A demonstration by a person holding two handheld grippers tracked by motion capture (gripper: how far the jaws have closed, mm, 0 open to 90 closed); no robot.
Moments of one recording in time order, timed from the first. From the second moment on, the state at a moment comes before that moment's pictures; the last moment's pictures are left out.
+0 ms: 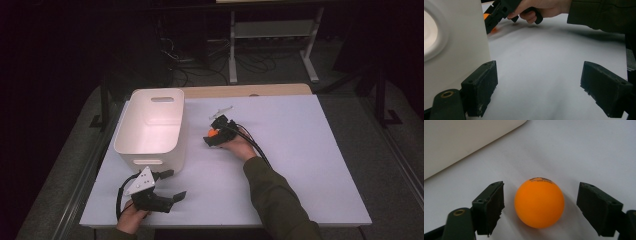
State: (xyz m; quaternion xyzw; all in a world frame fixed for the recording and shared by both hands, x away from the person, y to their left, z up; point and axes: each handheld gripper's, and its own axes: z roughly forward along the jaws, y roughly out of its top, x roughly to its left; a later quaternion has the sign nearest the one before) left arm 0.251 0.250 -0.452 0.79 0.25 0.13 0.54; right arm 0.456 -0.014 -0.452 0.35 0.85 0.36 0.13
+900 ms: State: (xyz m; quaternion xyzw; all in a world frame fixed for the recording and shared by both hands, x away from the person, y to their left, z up) left arm 0.251 0.250 -0.452 0.79 0.25 0.13 0.54; right arm 0.454 -0.014 -0.449 0.34 0.86 0.35 0.13
